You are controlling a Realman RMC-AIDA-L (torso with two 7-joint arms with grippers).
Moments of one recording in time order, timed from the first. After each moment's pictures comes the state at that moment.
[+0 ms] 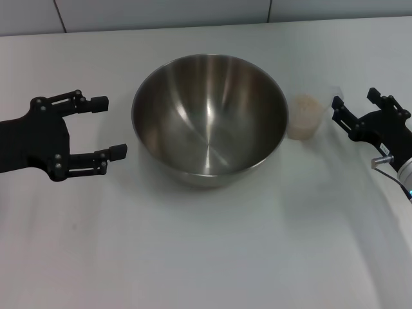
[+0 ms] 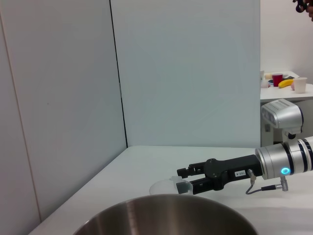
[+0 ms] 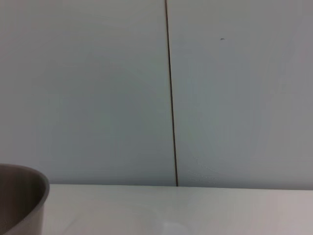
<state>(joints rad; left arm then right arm) -0.40 -2.06 0.75 0.90 1.86 1.74 -1.17 0.41 2.08 0.88 0.11 -2.51 -1.04 0.28</state>
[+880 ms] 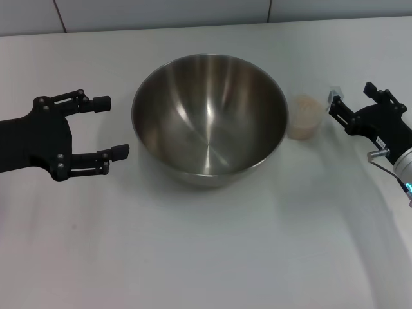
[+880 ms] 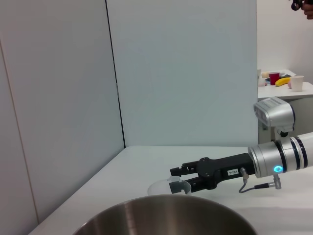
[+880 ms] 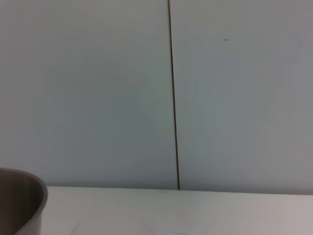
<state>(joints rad) -0.41 -2.06 0.75 0.90 1.87 1.74 -1.17 0.43 2.08 0.89 0.11 -2.51 -1.01 0.28</state>
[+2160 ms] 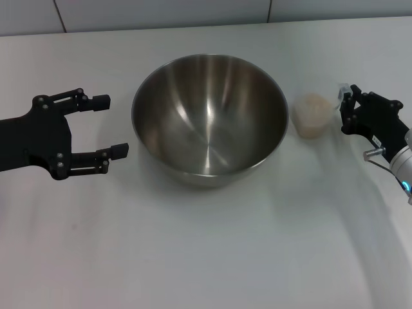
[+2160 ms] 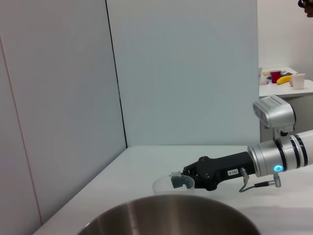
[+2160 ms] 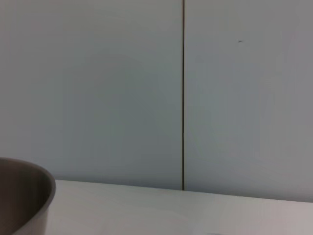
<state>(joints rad) -0.41 -2.06 0.74 0.90 1.87 1.74 -1.15 0.44 2.08 0.89 0.11 -2.51 -1.00 0.23</state>
